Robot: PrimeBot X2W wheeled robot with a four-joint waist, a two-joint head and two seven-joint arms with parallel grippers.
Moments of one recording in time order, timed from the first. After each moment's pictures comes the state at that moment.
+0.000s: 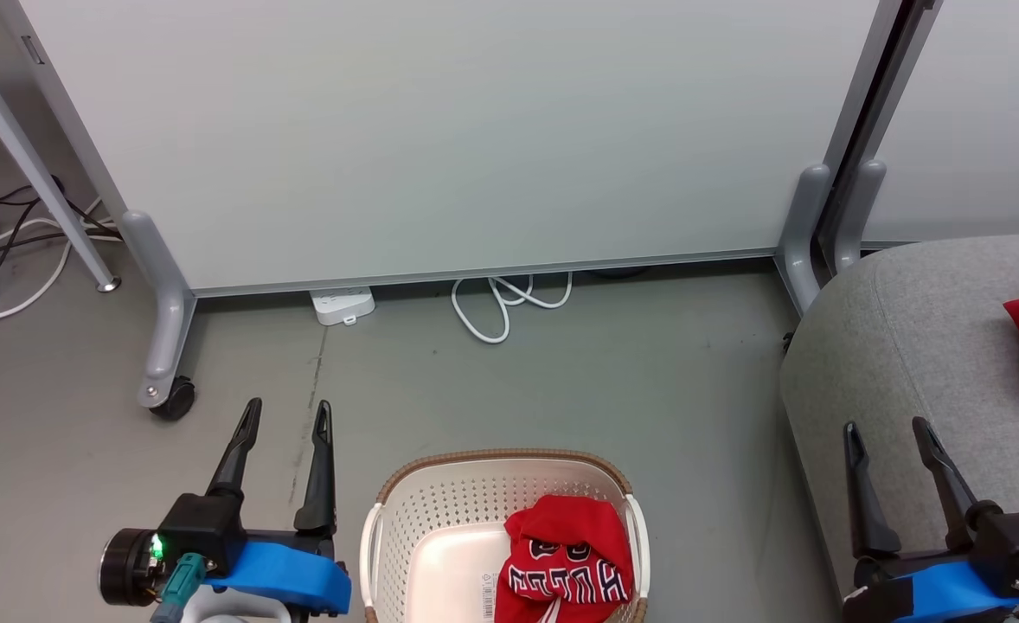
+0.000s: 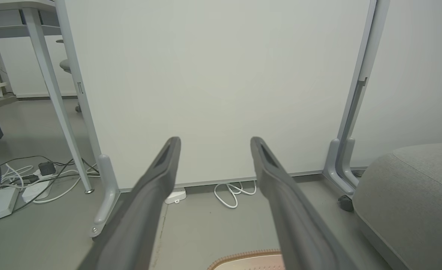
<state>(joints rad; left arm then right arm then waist) -0.07 0.06 -0.08 0.25 -0.12 -0.11 -0.26 0.01 -0.05 -0.11 0.16 0.05 0.13 -0.26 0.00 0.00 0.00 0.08</state>
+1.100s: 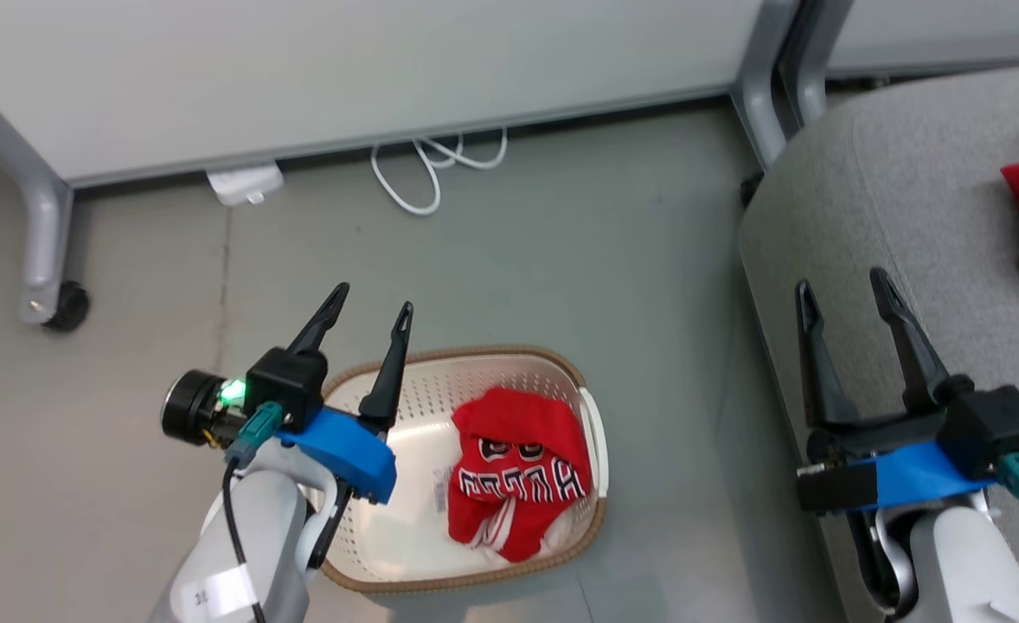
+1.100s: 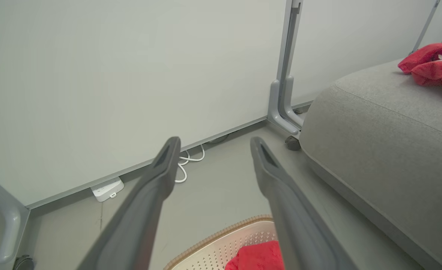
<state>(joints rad) -0.42 0.14 -0.34 0.53 -0.18 -0.13 -0.26 -0.21 -0.05 -0.02 0.12 0.06 0.13 -0.26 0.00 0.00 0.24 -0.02</state>
